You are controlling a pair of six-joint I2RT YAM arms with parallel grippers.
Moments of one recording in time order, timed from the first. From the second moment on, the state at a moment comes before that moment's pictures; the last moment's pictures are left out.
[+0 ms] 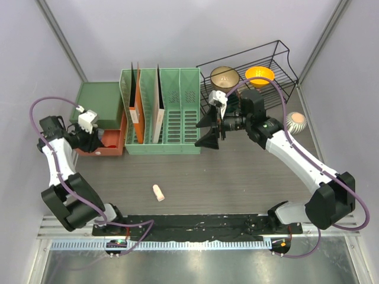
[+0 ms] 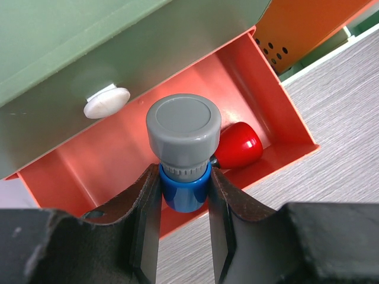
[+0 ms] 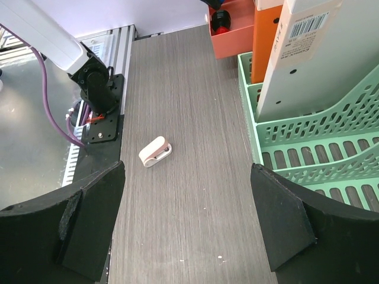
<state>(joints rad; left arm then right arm) 0.58 1.35 1.09 -0.79 0.76 0.95 0.48 1.35 1.17 -0.16 -1.03 -0.13</state>
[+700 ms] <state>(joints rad) 0.58 1.40 1.09 -0.76 0.75 0.97 0.48 1.35 1.16 -0.16 -1.03 -0.13</state>
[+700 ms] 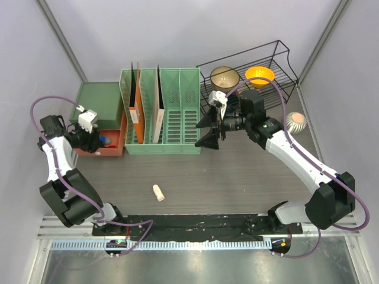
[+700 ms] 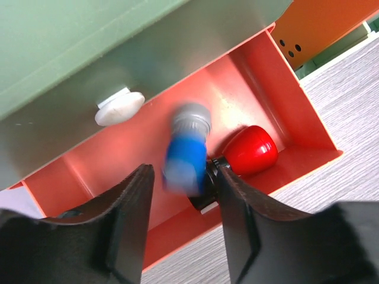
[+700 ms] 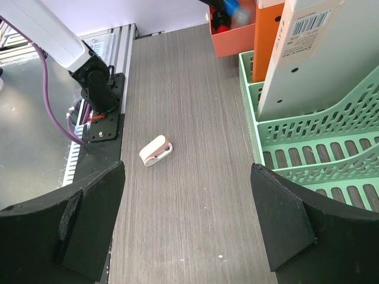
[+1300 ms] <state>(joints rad) 0.58 1.39 1.14 -0.75 0.77 0.90 0.48 1.35 1.15 -0.16 -1.03 -0.13</state>
